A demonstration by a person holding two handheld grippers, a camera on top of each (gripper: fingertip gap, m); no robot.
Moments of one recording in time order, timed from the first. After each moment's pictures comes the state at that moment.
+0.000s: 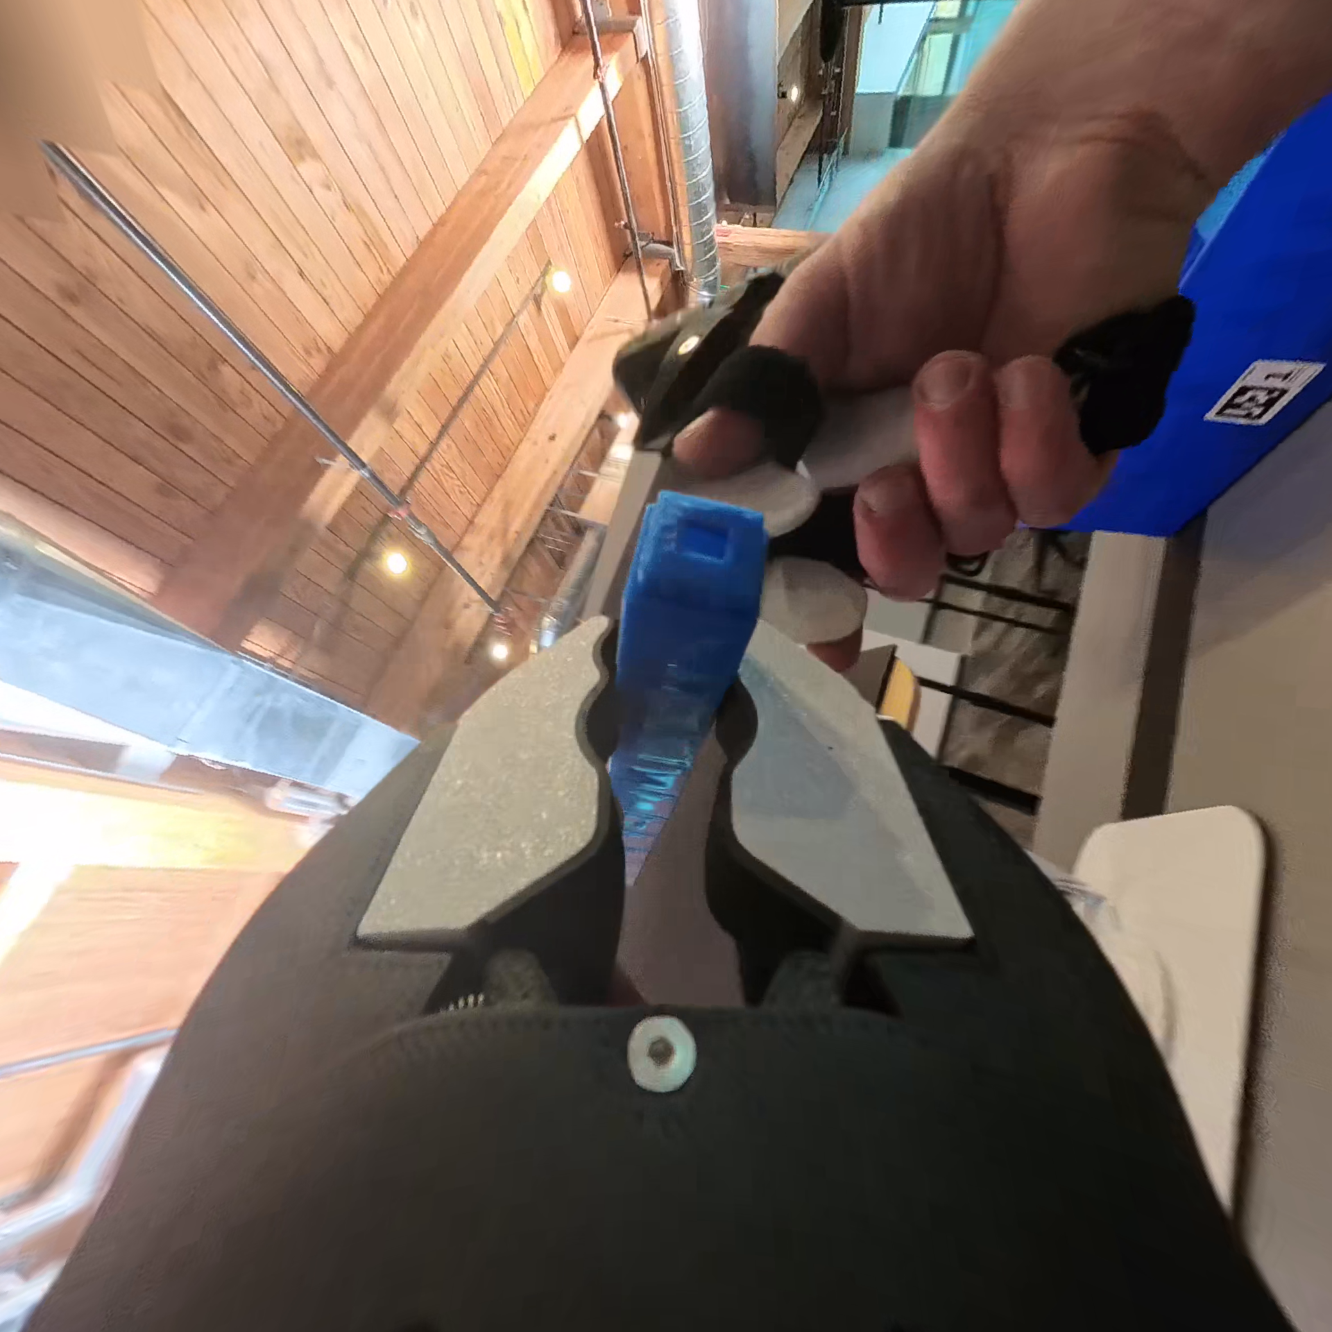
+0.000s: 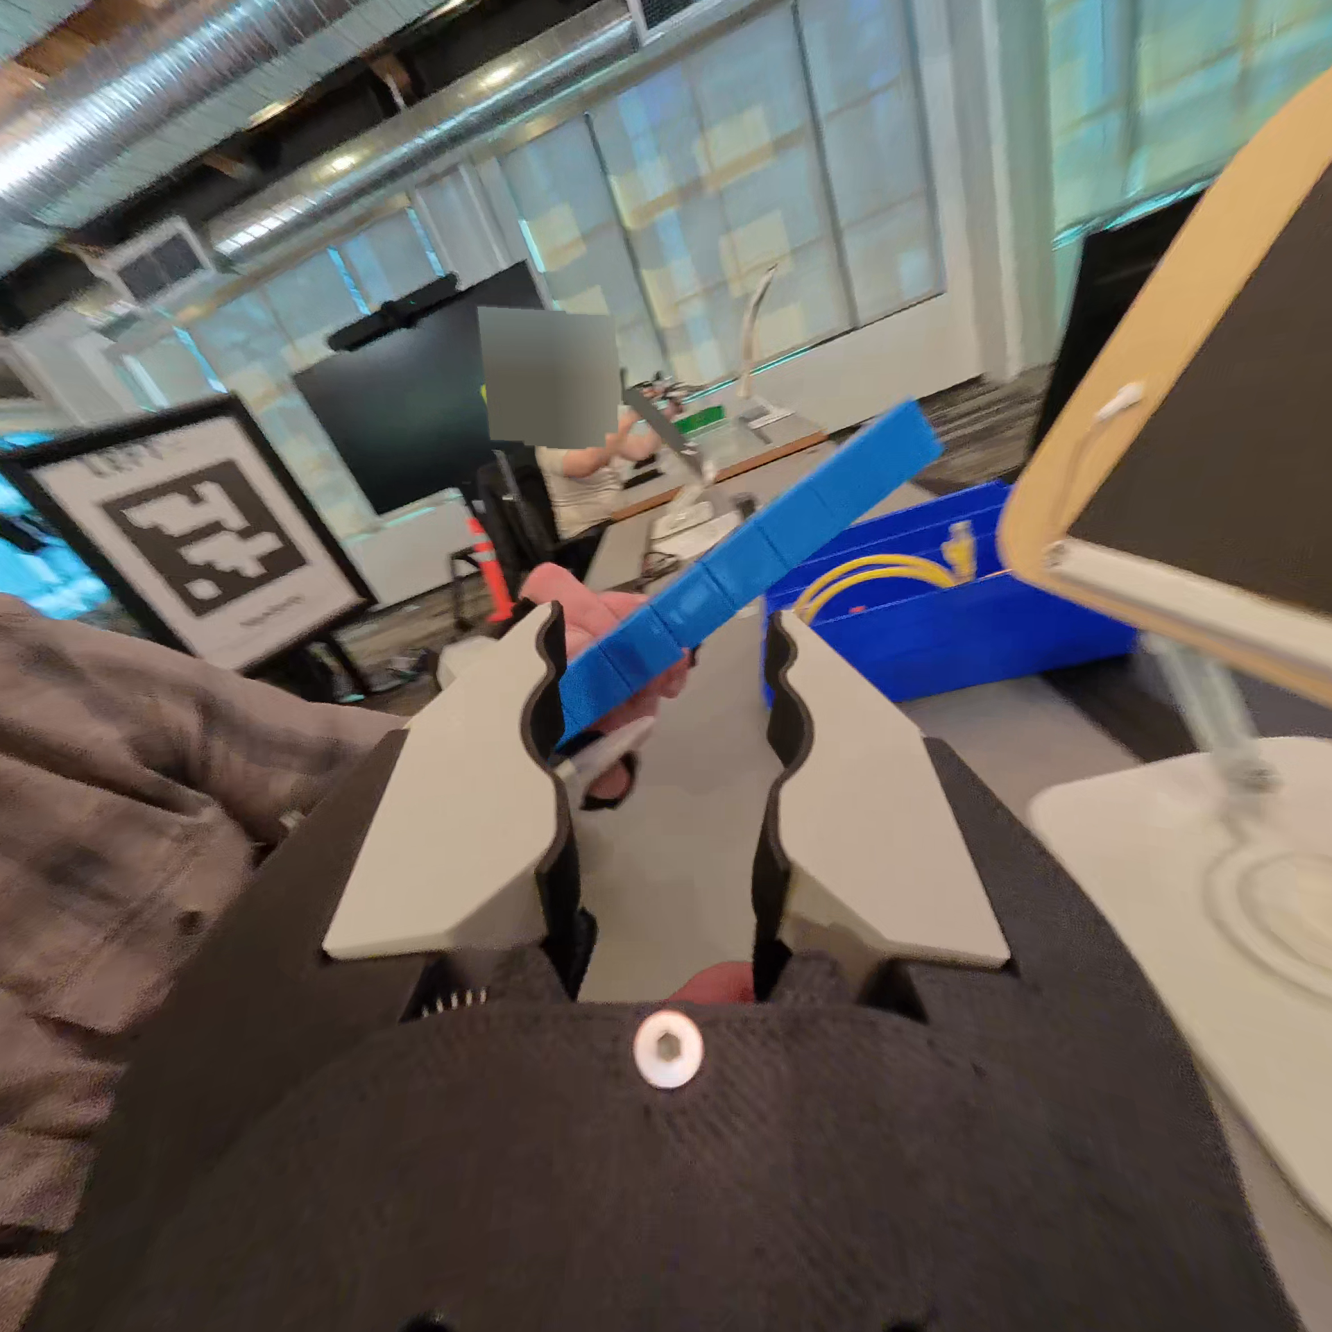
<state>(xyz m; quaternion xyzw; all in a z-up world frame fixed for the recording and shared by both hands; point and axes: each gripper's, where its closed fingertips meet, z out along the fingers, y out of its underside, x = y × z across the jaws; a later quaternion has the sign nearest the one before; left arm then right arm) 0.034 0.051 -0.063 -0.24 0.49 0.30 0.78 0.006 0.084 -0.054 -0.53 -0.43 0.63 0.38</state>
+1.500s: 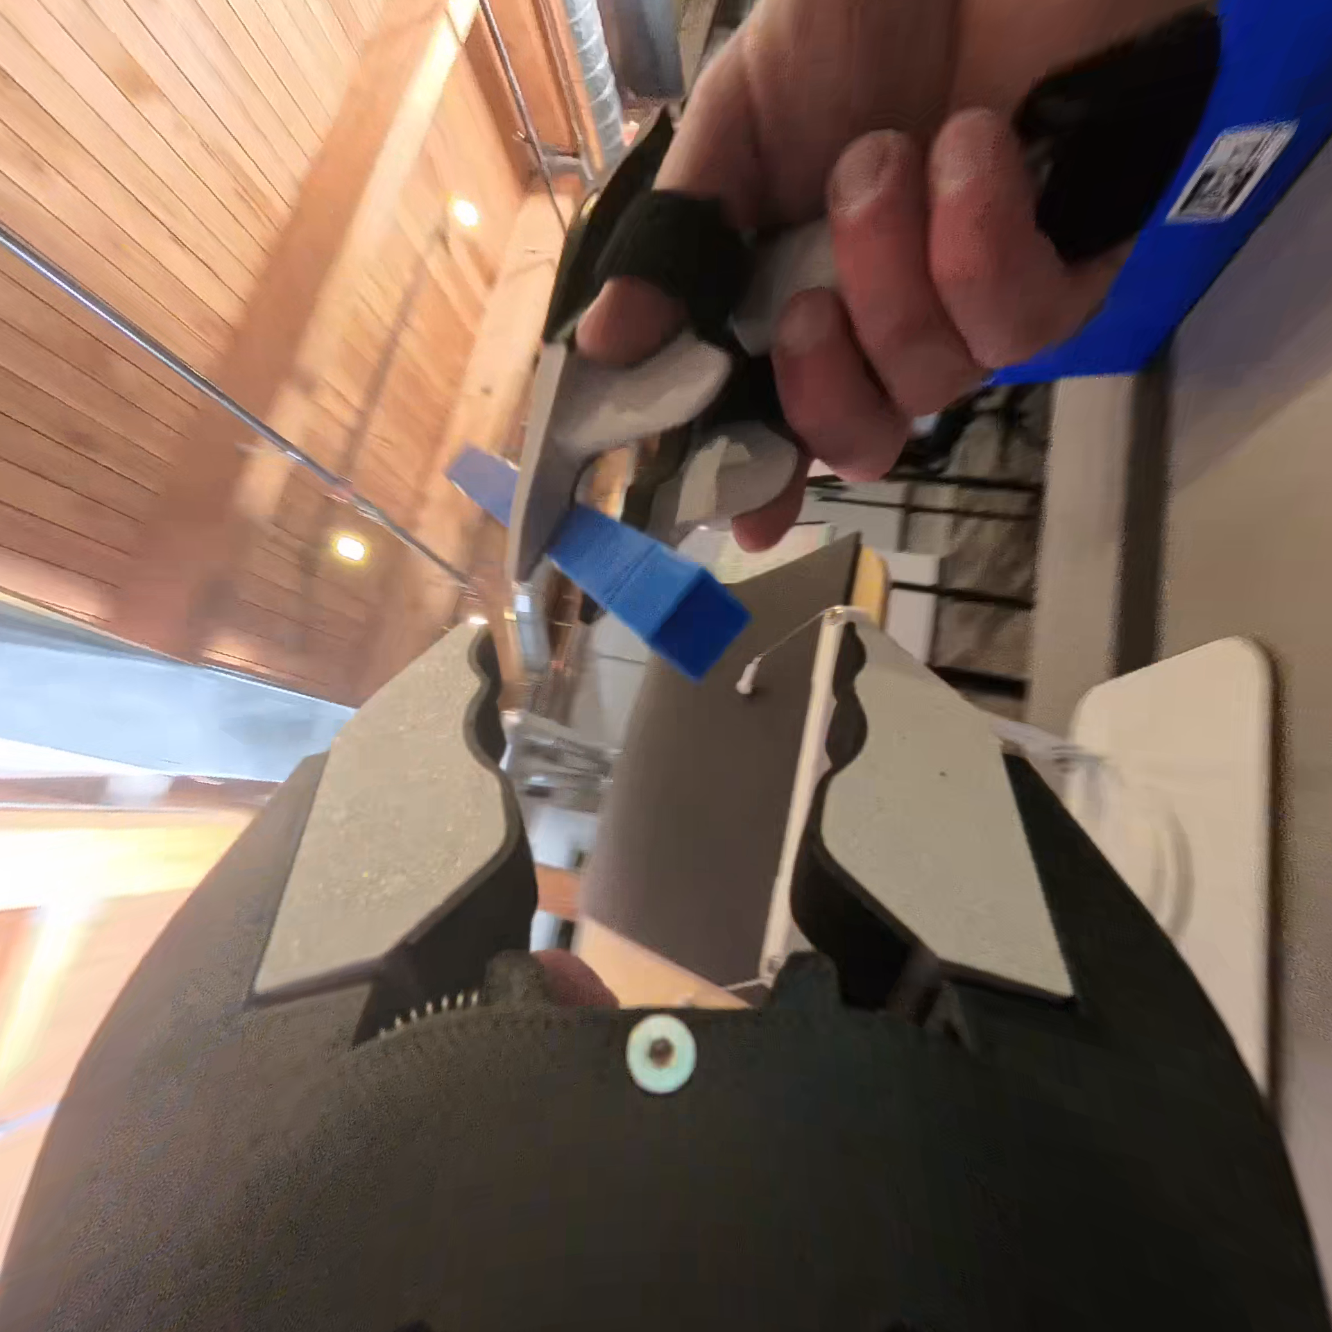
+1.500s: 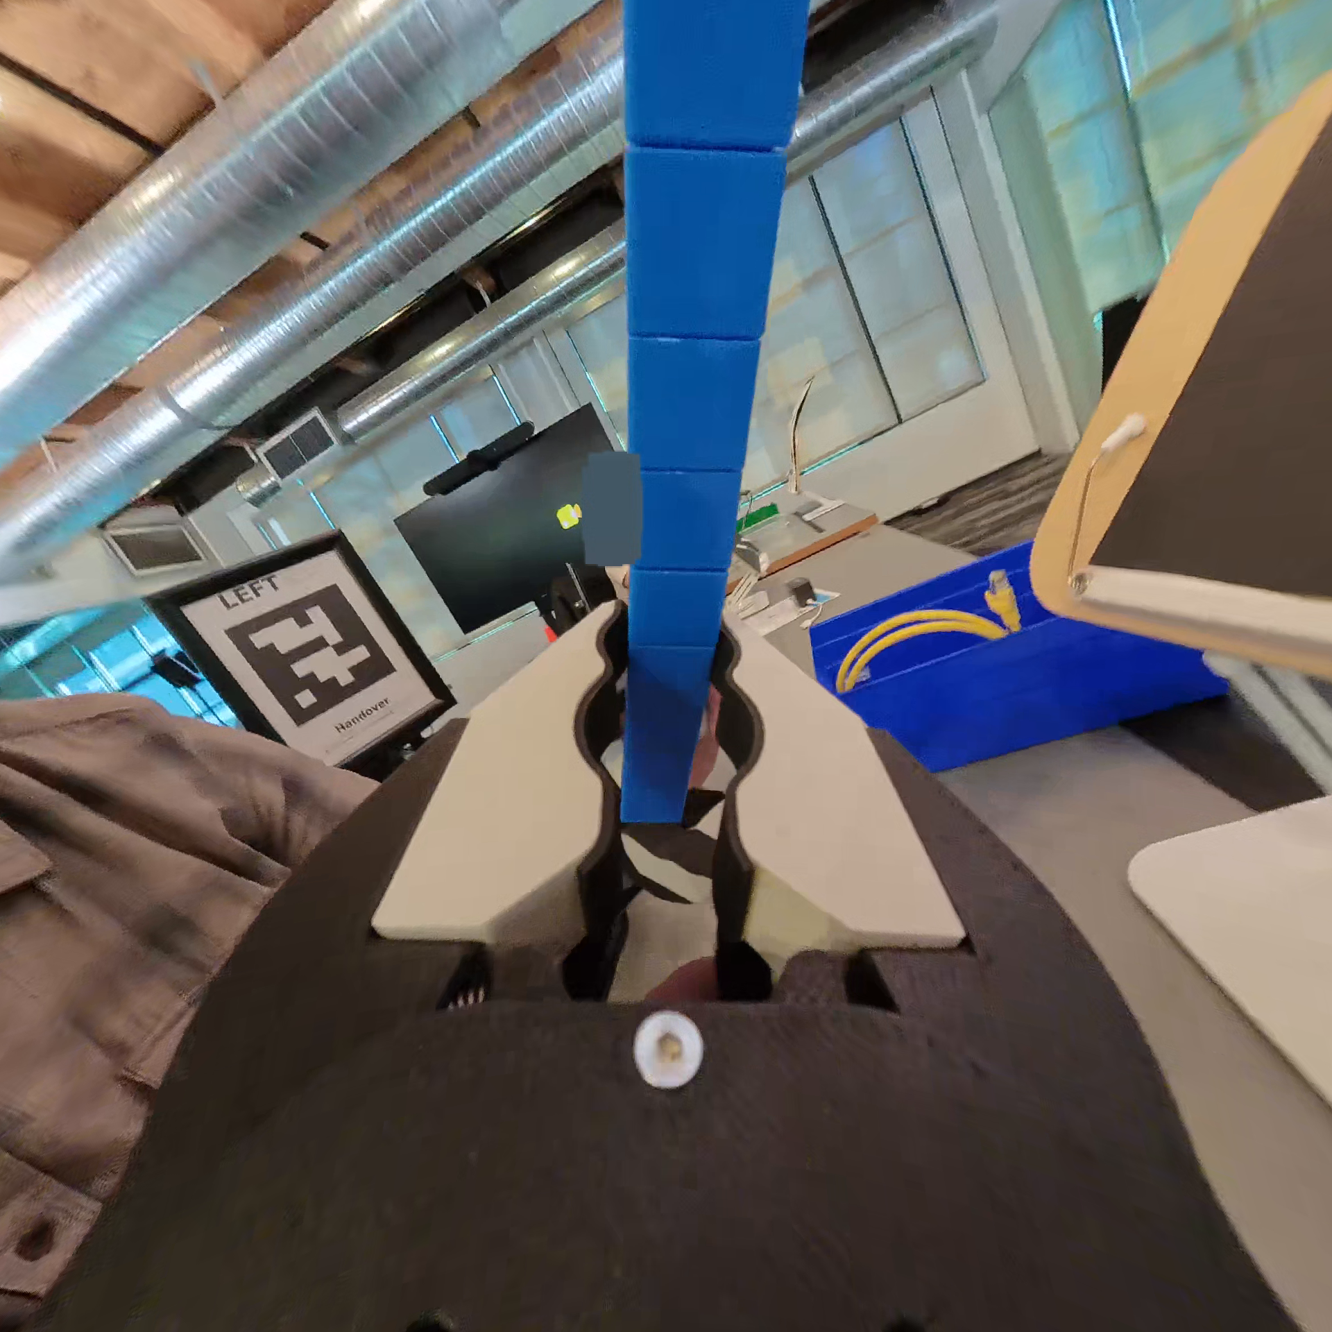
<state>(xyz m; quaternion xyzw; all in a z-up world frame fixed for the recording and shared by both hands) 0.017 0.088 -0.087 -0.26 0.53 0.36 0.72 0.006 0.096 -0.048 -0.49 -0.35 0.72 0.35</state>
